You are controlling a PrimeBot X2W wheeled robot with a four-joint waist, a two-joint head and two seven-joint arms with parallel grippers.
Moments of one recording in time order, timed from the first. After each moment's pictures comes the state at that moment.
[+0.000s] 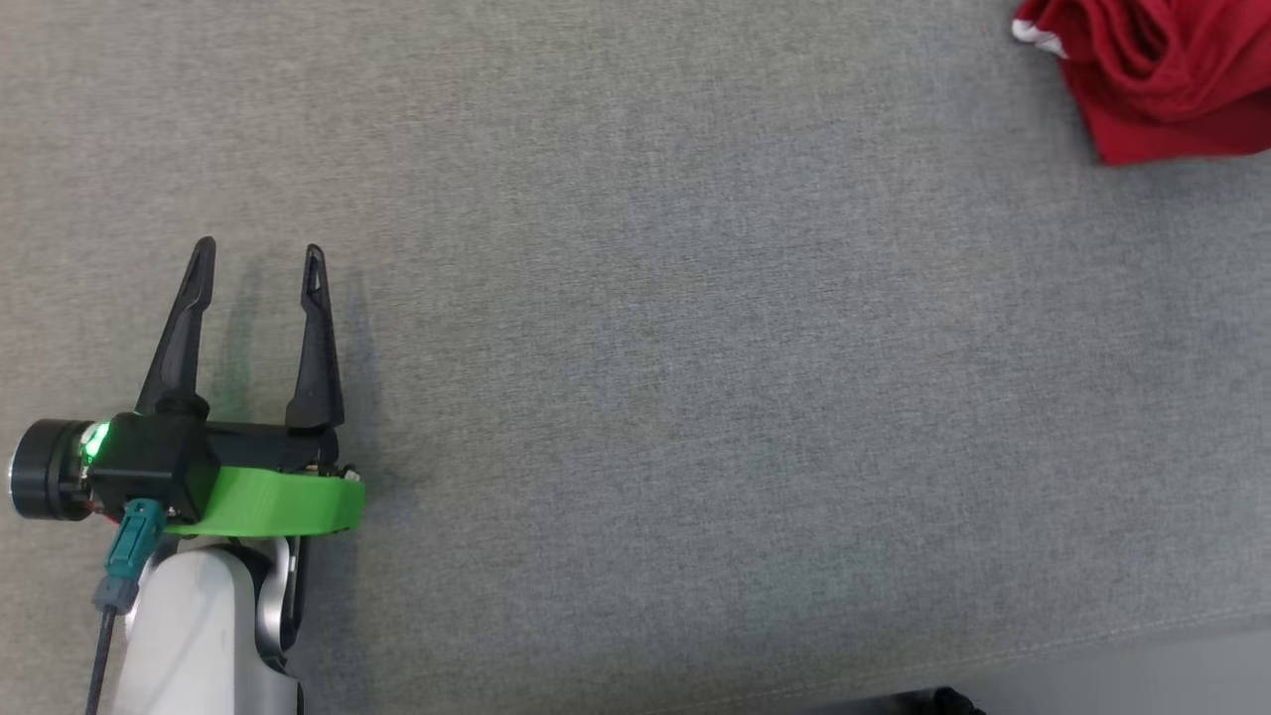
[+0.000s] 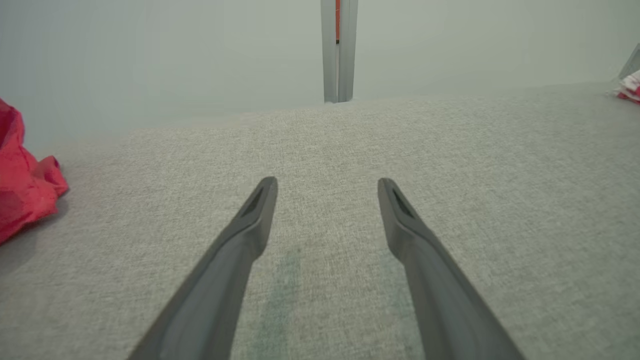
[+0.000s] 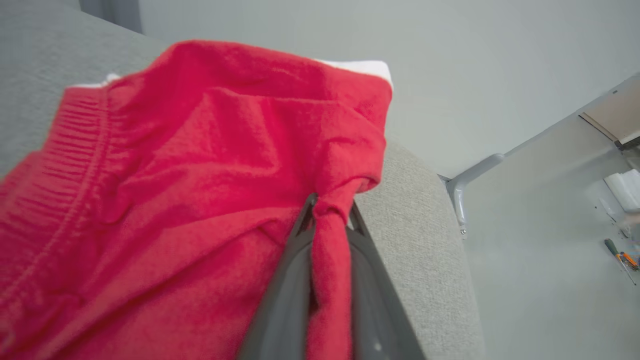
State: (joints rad) left arm -0.27 0.10 -0.01 0.05 -0.07 -0.10 -0.26; right arm -1.04 -0.73 0.57 0.76 0.49 0.13 -0.10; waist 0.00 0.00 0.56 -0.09
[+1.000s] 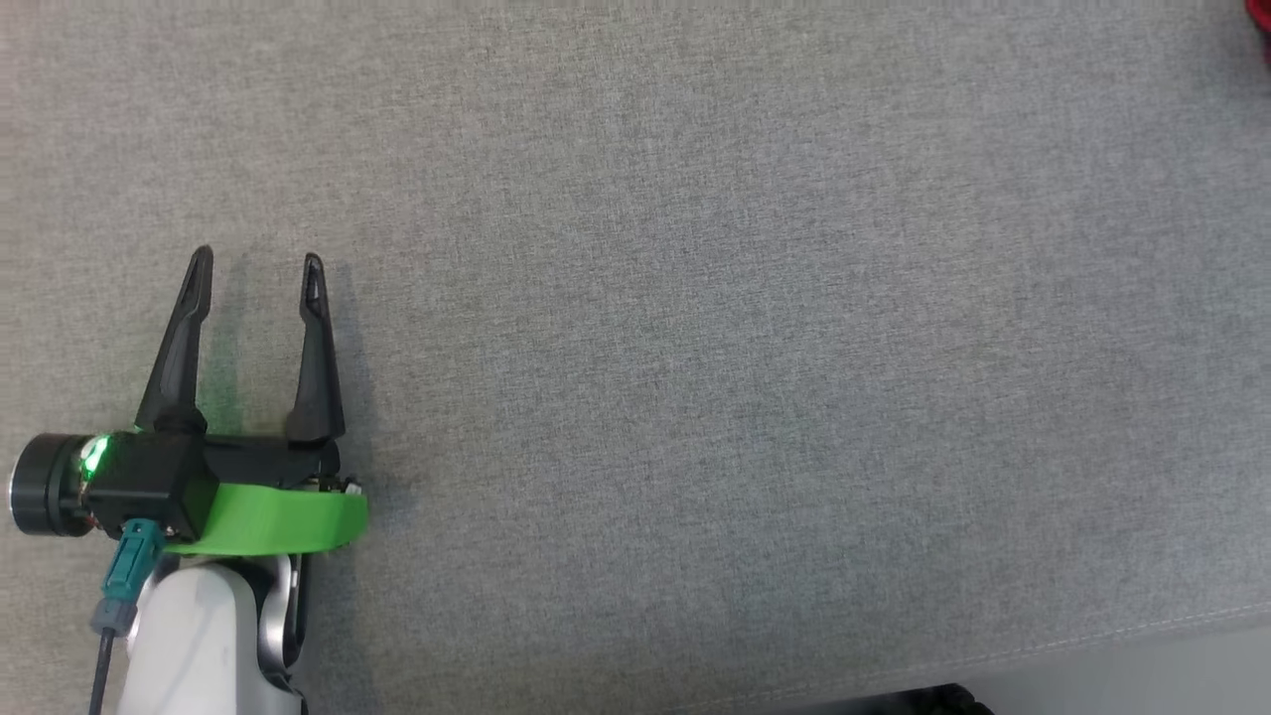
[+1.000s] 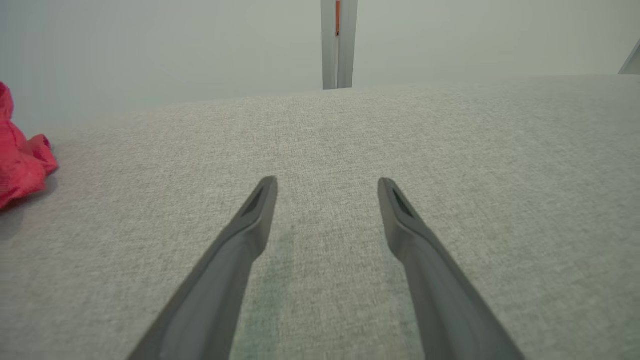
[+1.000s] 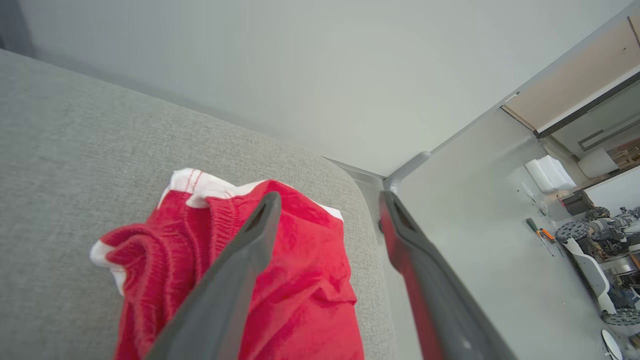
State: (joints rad) left arm -0.24 0.09 -0.01 0.01 -0.07 -0.10 -0.26; right arm -1.28 -0.77 0.63 1.03 0.49 0.13 -0.16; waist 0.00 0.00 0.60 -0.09
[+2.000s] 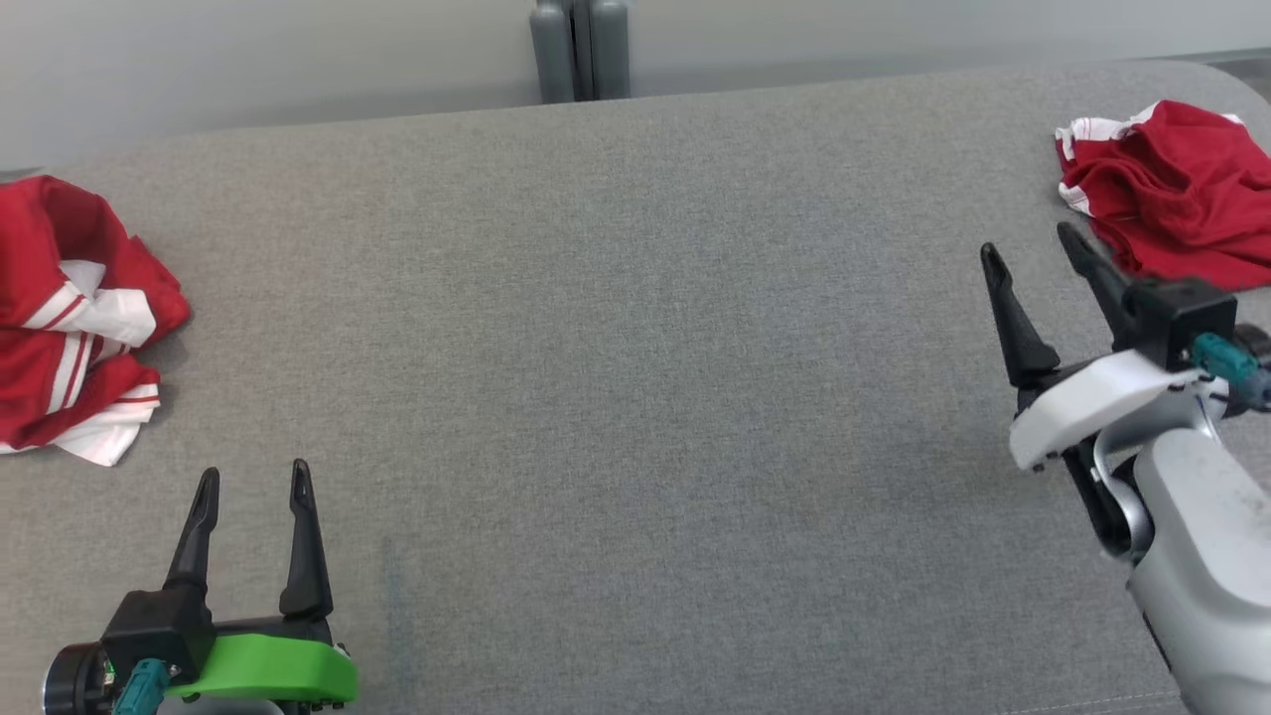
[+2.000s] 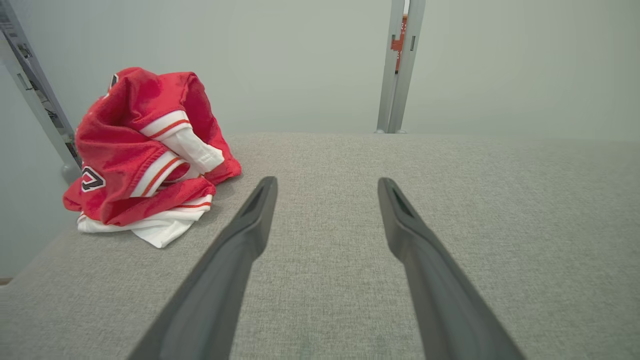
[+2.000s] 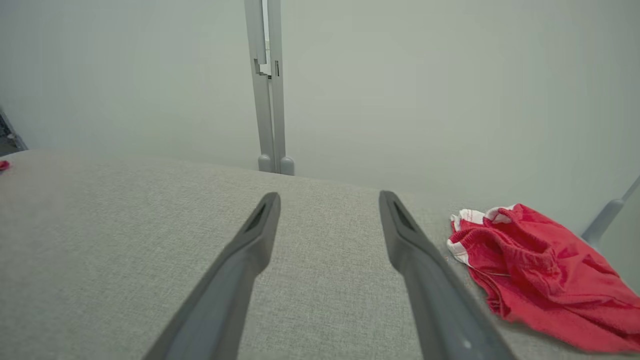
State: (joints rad) left arm 0.00 0.05 0.08 0.13 -0.13 -0.10 -0.26; right arm -0.51 -0.37 0.28 0.50 0.37 0.13 -0.26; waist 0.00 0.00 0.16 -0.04
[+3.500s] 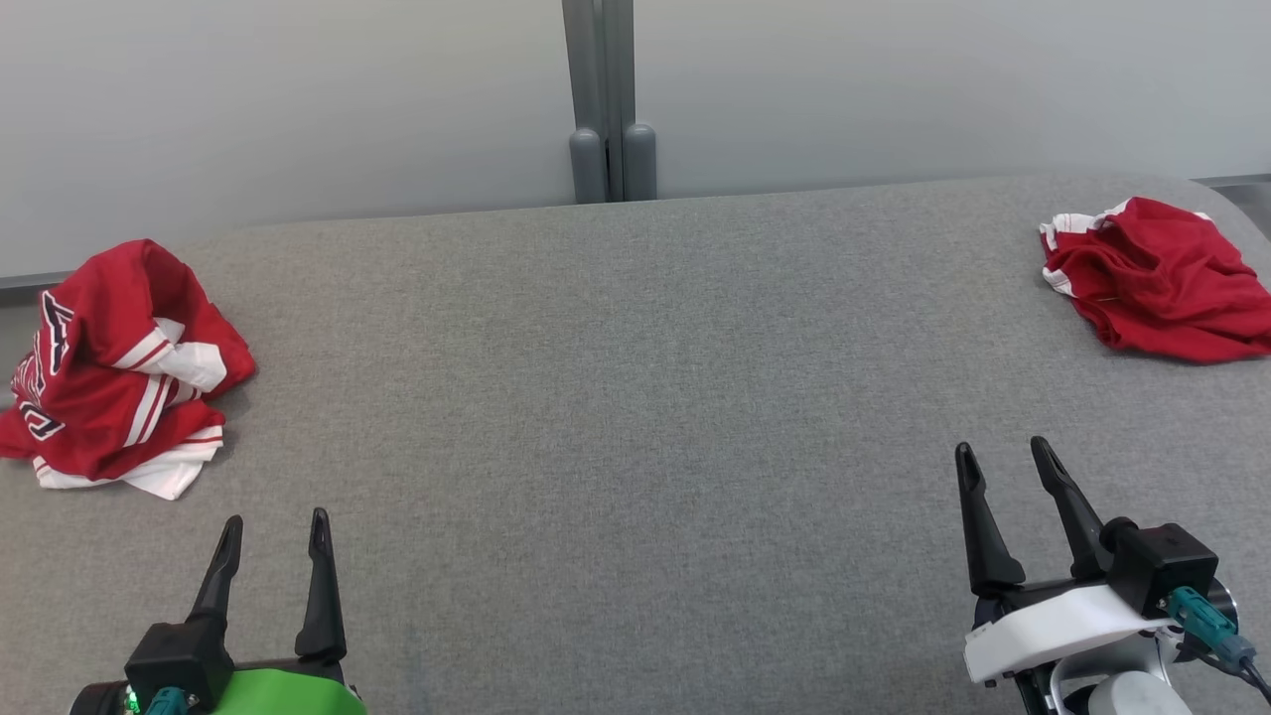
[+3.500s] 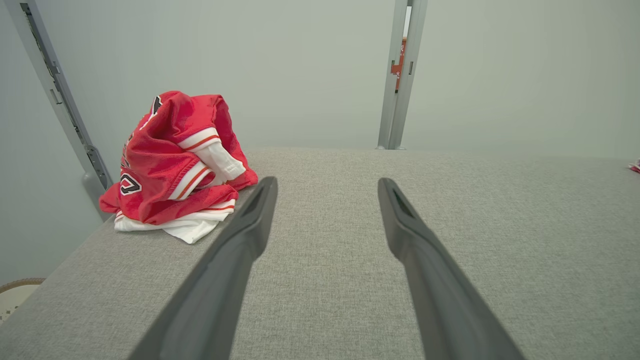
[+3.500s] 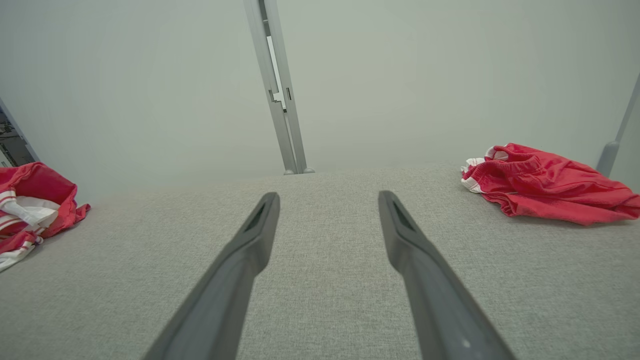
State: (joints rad) left arm 0.04 0.05 0.08 0.19 -0.13 -0.12 -0.26; right arm 0.00 -0.10 0.05 0.13 0.24 0.13 -0.26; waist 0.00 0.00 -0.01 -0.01
